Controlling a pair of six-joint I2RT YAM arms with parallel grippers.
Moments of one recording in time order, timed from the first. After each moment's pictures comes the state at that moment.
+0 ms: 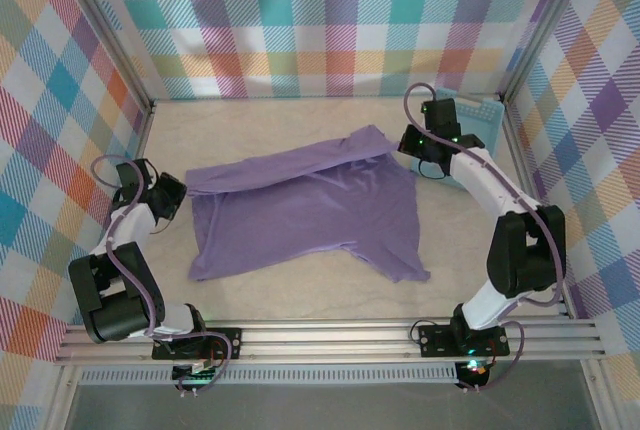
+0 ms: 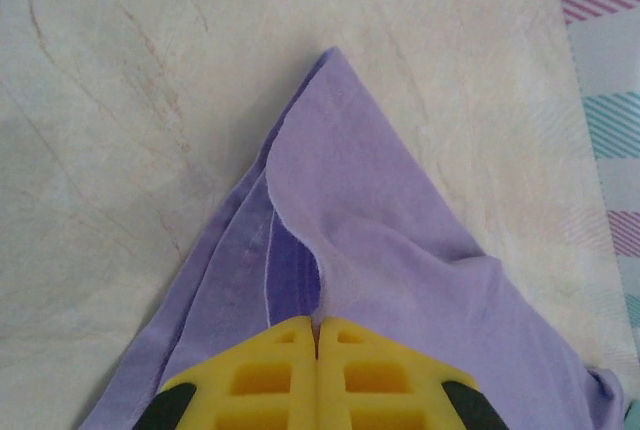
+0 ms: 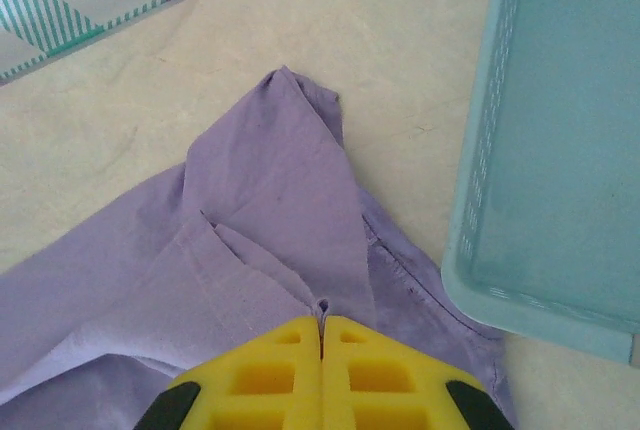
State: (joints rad) left arm 0.35 1.39 0.78 -0.24 0.30 -0.80; right arm 0.22 1.61 1.28 -0.43 -0.05 0.48
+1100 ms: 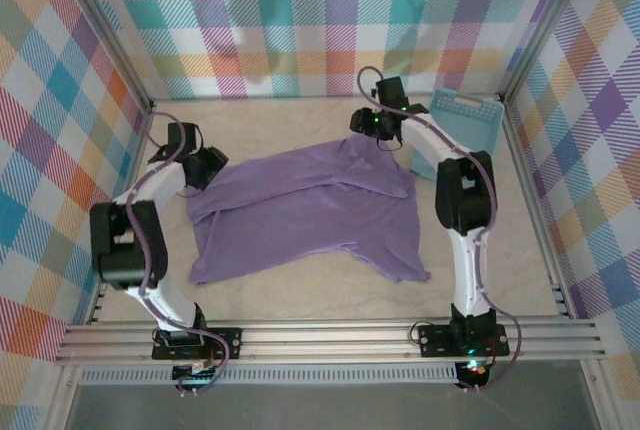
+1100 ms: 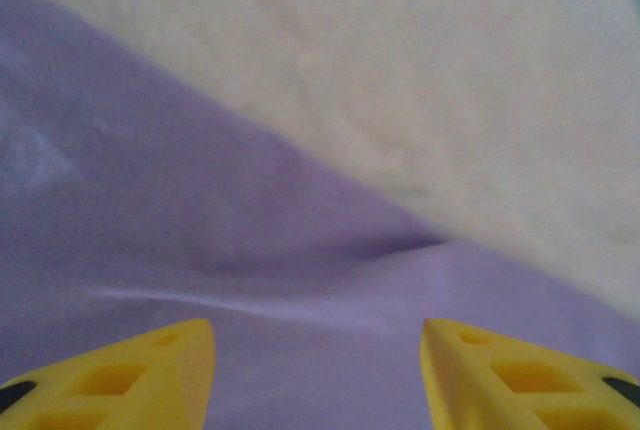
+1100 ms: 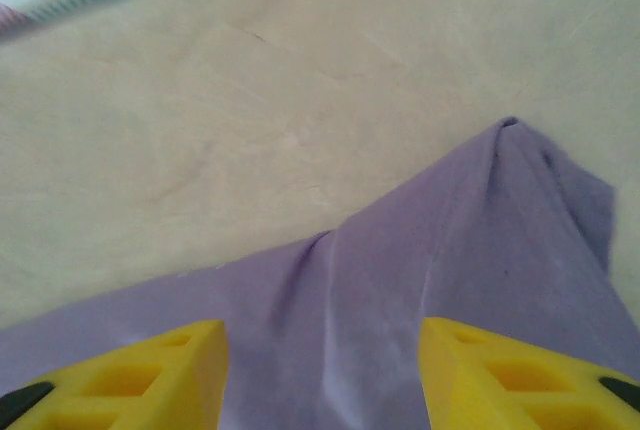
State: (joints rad) left arm 0.06 1.73 1.13 -0.38 0.14 -0.78; right arm 0.31 2.28 1.93 -0.51 -0.19 0.45
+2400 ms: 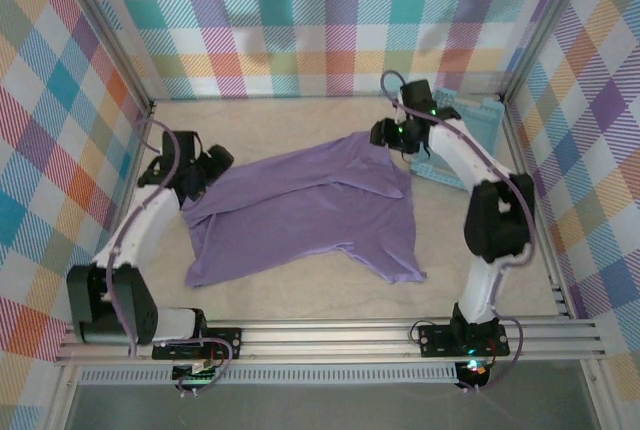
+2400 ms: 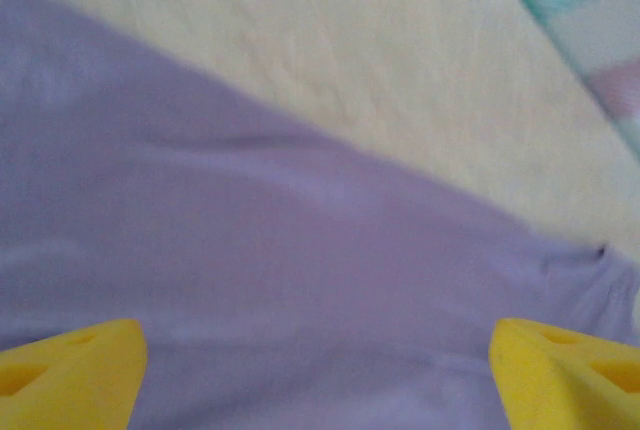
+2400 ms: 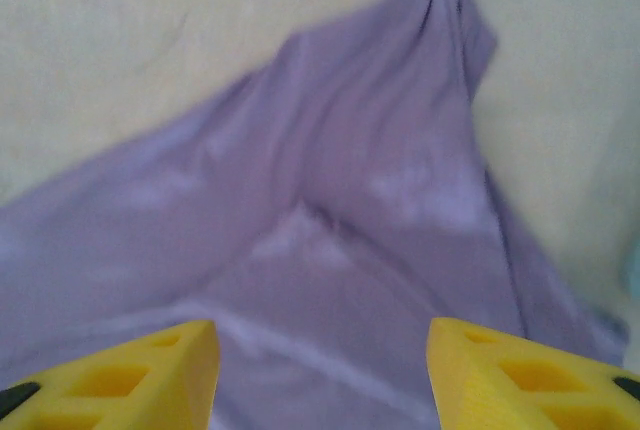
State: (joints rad) left arm -0.06 1.29 0.98 -0.54 0.03 -0.77; right arm 0.29 1.82 1.54 -0.70 -0.21 0.40
